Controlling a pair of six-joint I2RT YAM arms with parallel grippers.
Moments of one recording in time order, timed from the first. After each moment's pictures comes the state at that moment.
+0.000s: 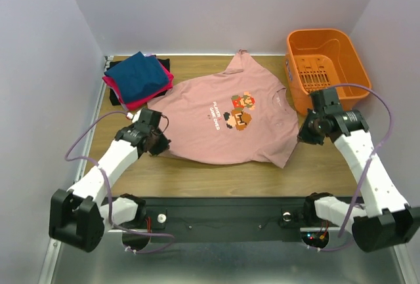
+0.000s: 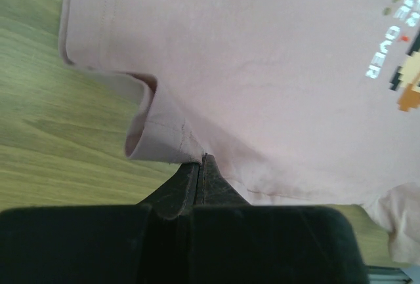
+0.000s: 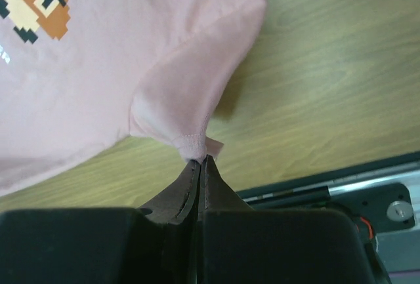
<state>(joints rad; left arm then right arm) -0.35 1.05 0.75 -0.69 -0.09 -0.94 0.18 1.04 1.15 -1.17 0.13 0.62</state>
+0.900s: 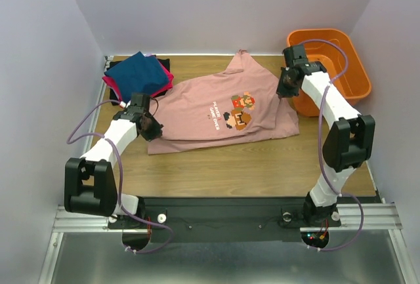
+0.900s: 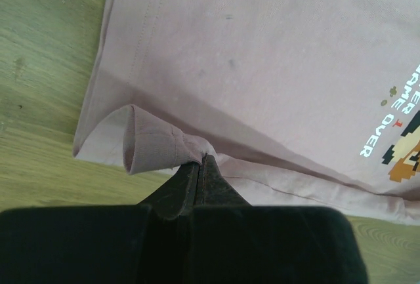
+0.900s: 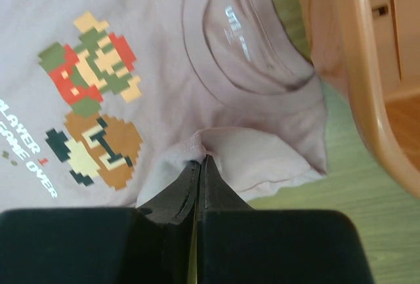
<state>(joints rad) -0.15 1.36 0.89 -0.58 -0.03 -0.82 0.18 1.78 1.62 -0.85 0.17 0.43</state>
